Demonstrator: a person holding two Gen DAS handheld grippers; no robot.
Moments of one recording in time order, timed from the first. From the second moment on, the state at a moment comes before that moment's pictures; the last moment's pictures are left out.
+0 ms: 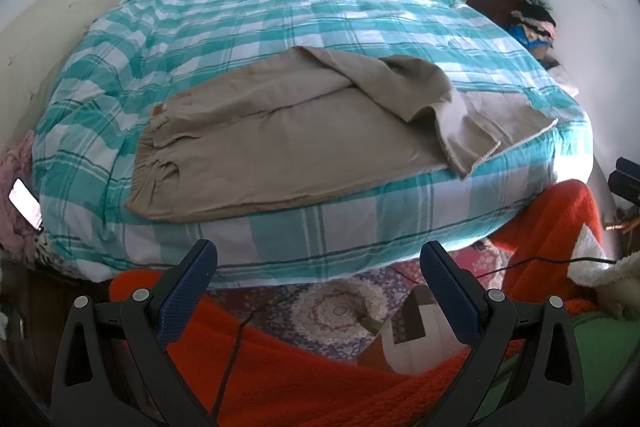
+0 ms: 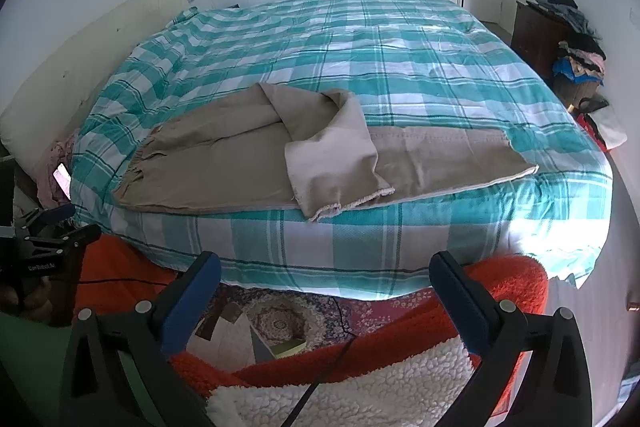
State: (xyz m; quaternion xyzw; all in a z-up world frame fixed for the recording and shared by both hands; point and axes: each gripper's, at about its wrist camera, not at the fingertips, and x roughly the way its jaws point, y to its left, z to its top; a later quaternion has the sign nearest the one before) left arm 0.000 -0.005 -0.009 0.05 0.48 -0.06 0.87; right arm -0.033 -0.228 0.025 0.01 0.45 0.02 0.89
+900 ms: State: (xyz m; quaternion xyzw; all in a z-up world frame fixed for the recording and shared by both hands) left arm -0.002 -0.005 -0.011 0.04 0.49 -0.06 0.87; right arm -0.033 -0.214 0.016 -0.01 0.46 0.03 0.89
